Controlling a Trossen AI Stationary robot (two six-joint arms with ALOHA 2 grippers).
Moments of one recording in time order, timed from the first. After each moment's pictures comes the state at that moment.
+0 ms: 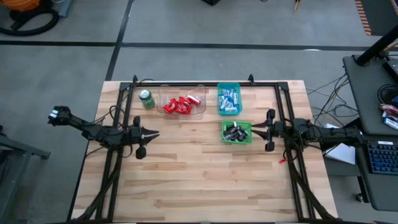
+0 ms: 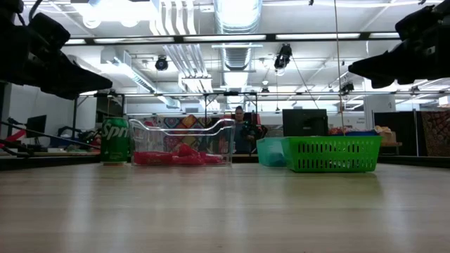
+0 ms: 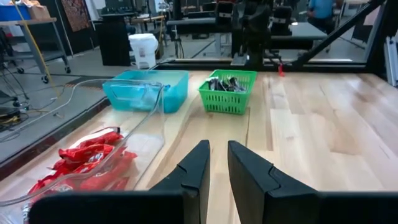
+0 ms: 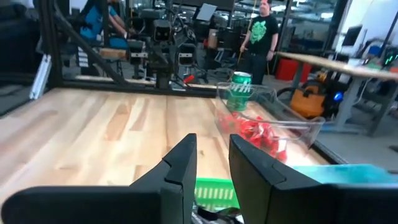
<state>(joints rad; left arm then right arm) -0.40 0.24 0.02 0.06 -0.64 -0.06 -0.03 0.05 0.01 0.03 0.08 -0.14</state>
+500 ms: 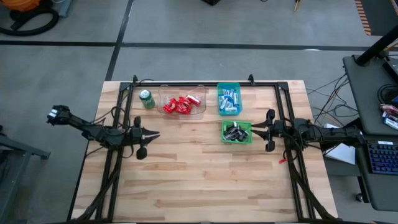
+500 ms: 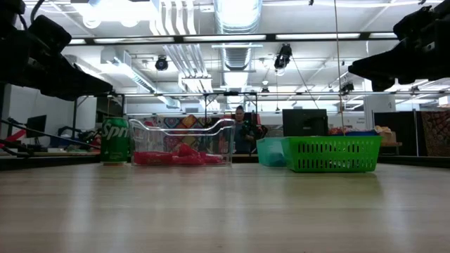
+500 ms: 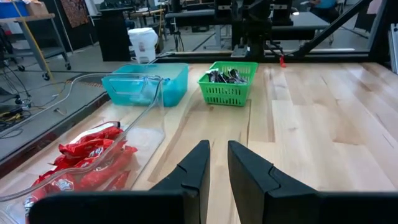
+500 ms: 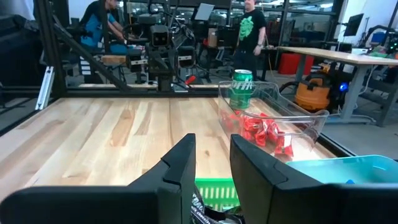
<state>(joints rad) -0.40 0.28 0.02 0.06 -0.64 -0.06 -0.03 0.05 0.01 0.03 0.08 -0.05</state>
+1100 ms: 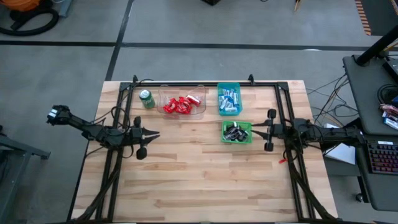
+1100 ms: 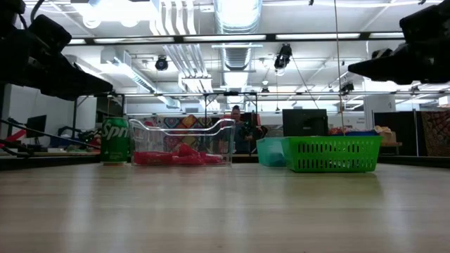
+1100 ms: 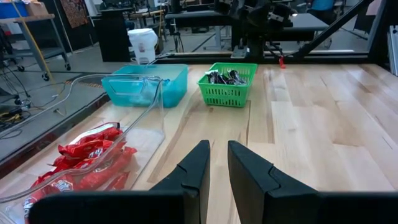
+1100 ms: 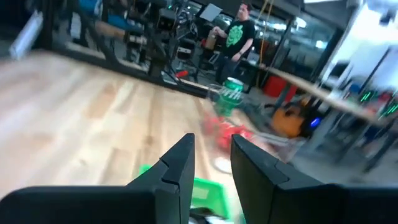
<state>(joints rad) -0.40 0.28 0.02 0.07 -0.64 -0.06 -0.03 0.05 0.02 0.02 0.08 -0.31</state>
